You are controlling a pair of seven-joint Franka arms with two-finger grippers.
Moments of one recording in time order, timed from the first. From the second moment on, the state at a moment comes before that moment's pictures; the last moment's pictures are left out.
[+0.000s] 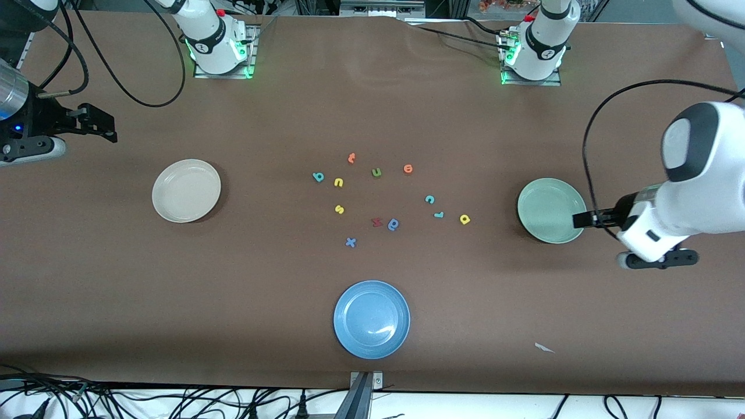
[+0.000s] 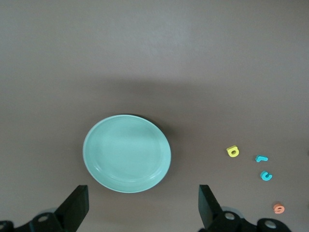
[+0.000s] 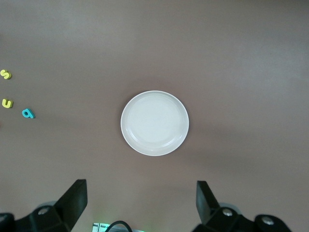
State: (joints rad) left arm 0.01 0.49 -0.13 -1.35 0.01 1.62 -0.23; right arm 0.04 0.04 -0.01 -1.60 -0.04 1.54 -0.18
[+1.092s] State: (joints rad) left arm -0.19 0.63 -0.13 -1.67 0.01 2.17 -0.81; right arm 0.04 0.06 -0.01 -1.60 -0.02 1.55 -0.18
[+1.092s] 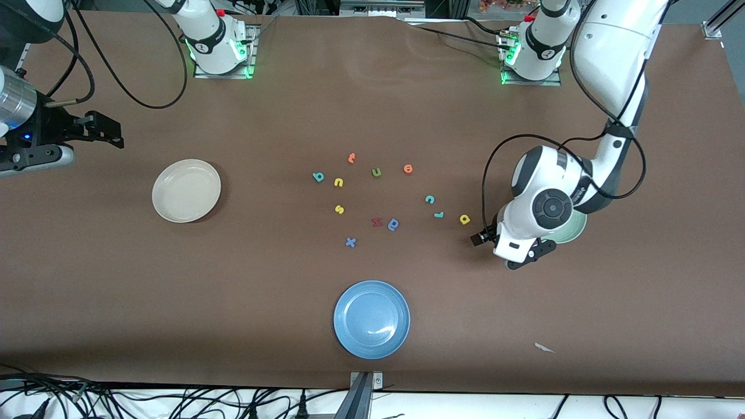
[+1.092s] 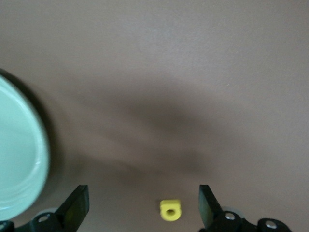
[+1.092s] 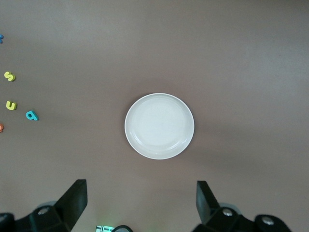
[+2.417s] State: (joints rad) left arm -0.26 0.70 -0.14 -1.74 -0.07 2.30 -0.90; right arm 0.24 0.21 0.00 -1.60 0.01 1.72 0.10
